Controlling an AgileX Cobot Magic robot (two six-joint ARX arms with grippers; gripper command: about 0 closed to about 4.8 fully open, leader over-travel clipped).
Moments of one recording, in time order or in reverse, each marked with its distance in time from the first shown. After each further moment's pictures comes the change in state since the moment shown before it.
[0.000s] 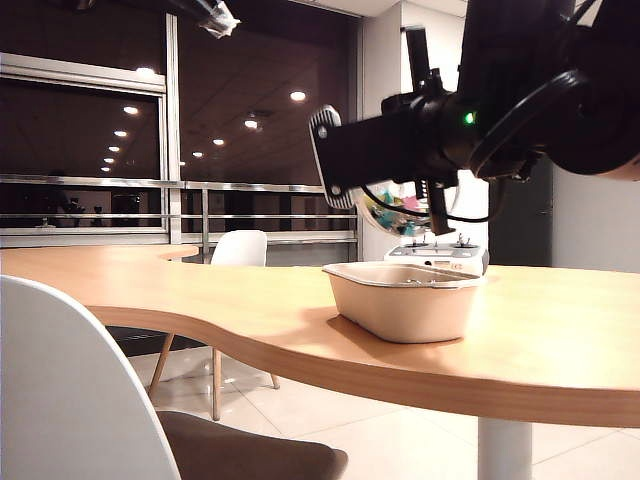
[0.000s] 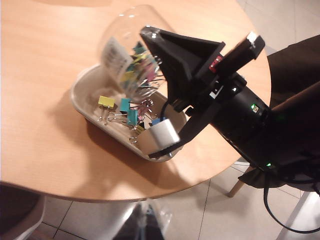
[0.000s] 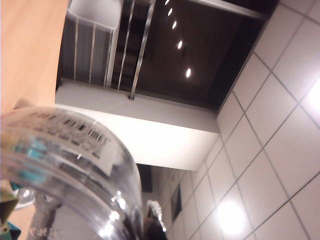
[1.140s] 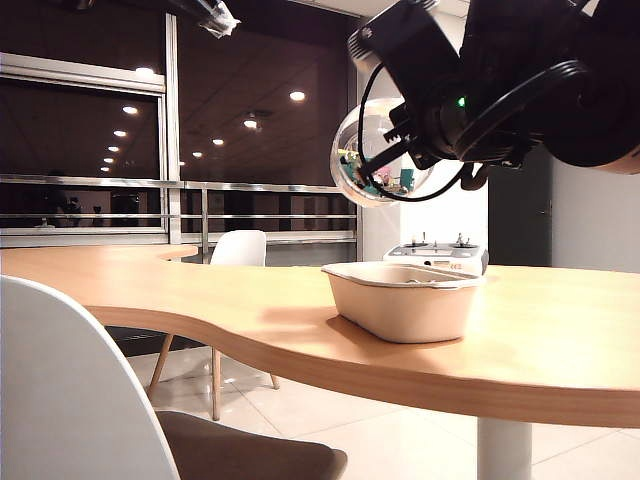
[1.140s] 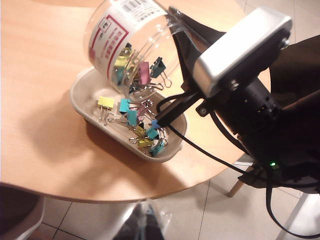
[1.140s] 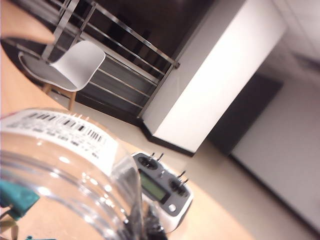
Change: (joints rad) left arm 0.000 0.000 0.000 0.000 0.000 0.000; right arm 0.012 -0.015 0.000 0.060 0.196 1.183
